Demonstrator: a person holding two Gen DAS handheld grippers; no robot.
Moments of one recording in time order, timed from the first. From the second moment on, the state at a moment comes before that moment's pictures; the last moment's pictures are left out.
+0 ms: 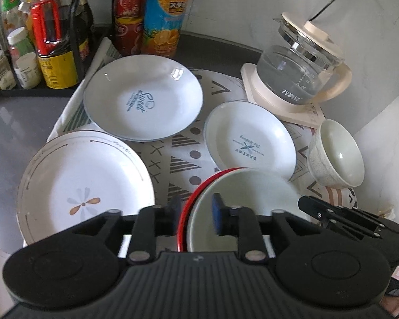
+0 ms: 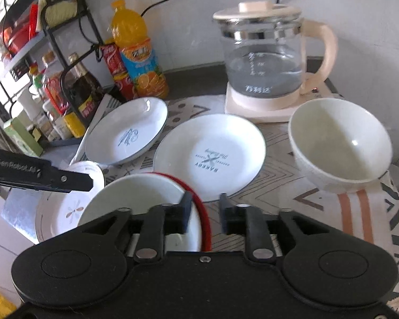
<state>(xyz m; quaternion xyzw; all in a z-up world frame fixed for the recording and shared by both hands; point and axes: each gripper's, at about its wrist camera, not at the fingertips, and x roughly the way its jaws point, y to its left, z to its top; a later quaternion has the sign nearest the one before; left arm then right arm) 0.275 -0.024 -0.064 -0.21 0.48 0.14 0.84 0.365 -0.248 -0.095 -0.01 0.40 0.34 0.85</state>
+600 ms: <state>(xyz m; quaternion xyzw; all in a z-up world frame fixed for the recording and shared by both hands) 0.329 -0.073 -0.065 -0.18 0.46 0.06 0.87 0.381 -0.345 -0.100 0.09 0.39 0.20 0.89</state>
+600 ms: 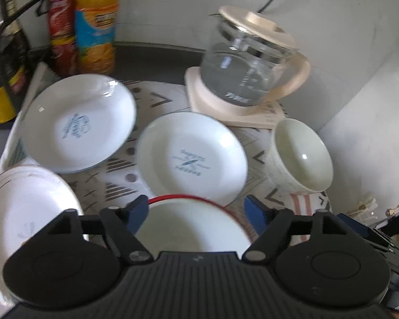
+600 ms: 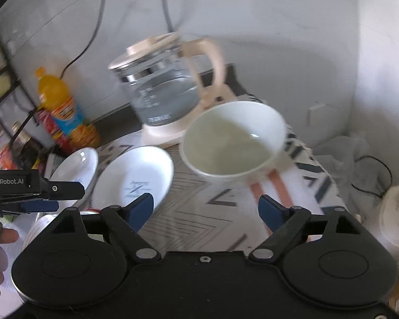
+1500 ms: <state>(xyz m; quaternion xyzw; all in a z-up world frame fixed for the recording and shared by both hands) 0.431 -0.142 -0.098 -0.17 0.44 -0.02 0.88 0.451 -0.384 -0.147 0.20 0.42 0.11 0.88</state>
